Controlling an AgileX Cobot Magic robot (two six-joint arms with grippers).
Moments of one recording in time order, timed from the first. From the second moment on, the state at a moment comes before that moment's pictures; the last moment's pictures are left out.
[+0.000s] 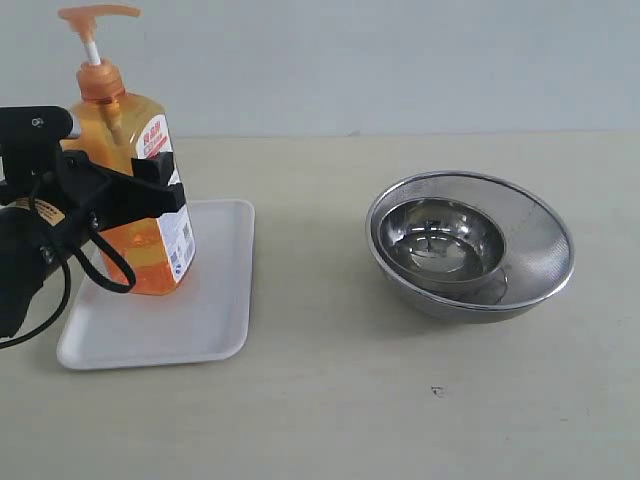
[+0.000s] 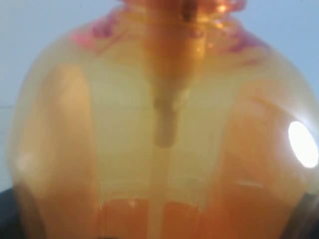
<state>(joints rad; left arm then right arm) -0.38 1.73 -0.58 -0.31 -0.88 0.09 0.28 1.16 -1.45 -0.31 0.79 -0.10</state>
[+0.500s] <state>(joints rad) -0.38 1.73 -0.58 -0.31 -0.87 0.09 0.28 1.16 -1.45 -0.31 0.79 -0.10</state>
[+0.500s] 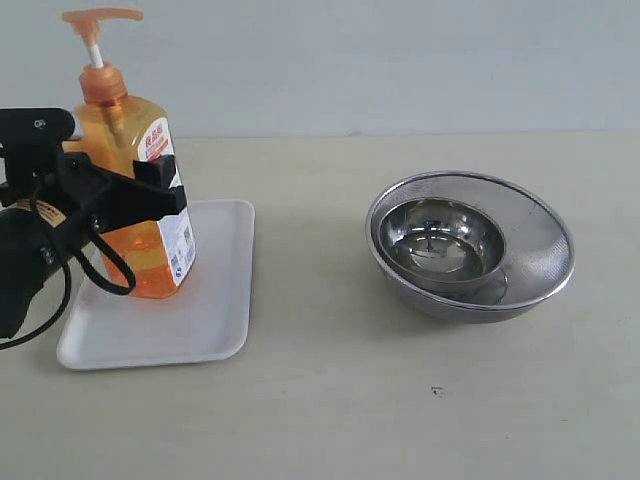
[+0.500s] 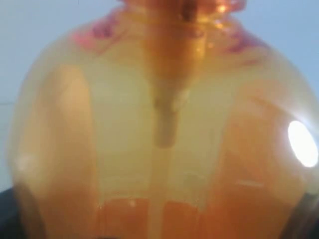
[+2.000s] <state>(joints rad) -0.38 1.73 -0.58 -0.21 -0.92 0.04 0.28 1.16 -1.45 -0.31 0.79 -0.10</state>
